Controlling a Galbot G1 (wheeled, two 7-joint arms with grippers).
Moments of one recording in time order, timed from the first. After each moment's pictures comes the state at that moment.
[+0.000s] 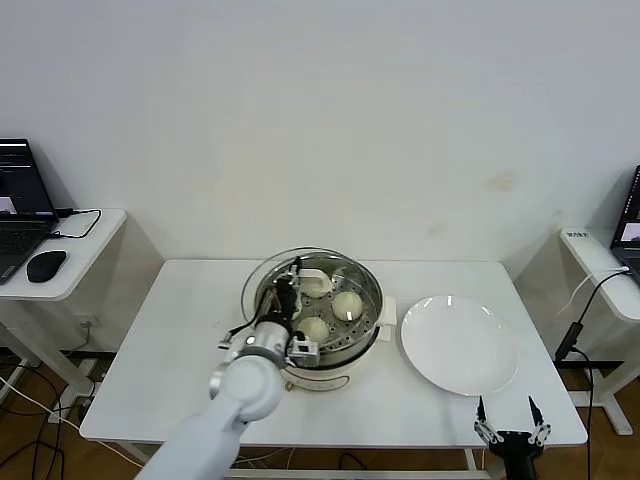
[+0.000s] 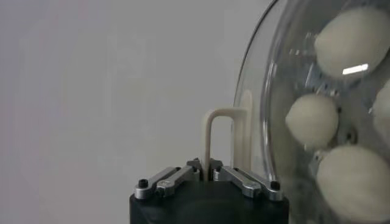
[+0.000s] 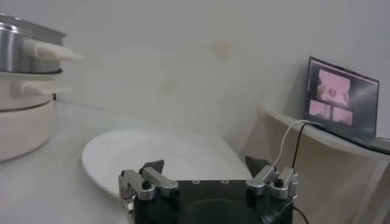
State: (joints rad) left arm 0.86 -1.23 0.06 -1.85 1.21 0.46 0.27; right arm -1.70 1.58 0.83 1.87 -0.11 0.23 -0.01
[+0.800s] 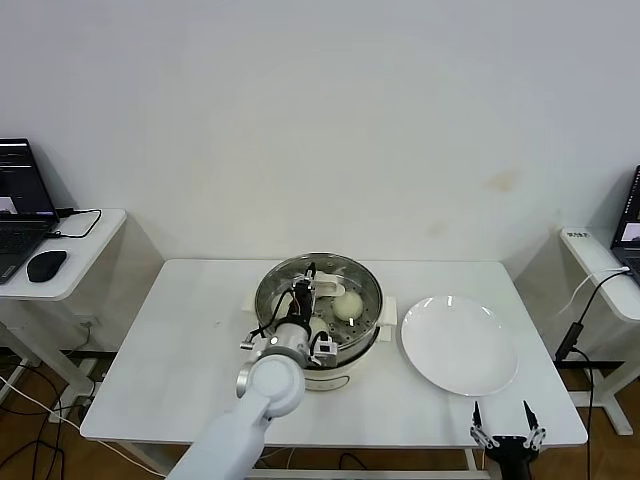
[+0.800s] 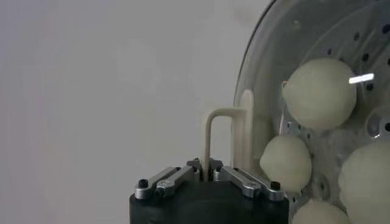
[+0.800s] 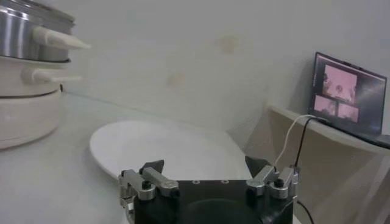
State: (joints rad) left arm 0.85 -1.34 0.06 -1.74 1.32 0.44 0.27; right arm -1.71 1.58 0.82 1.85 -0.13 0.24 -0.01
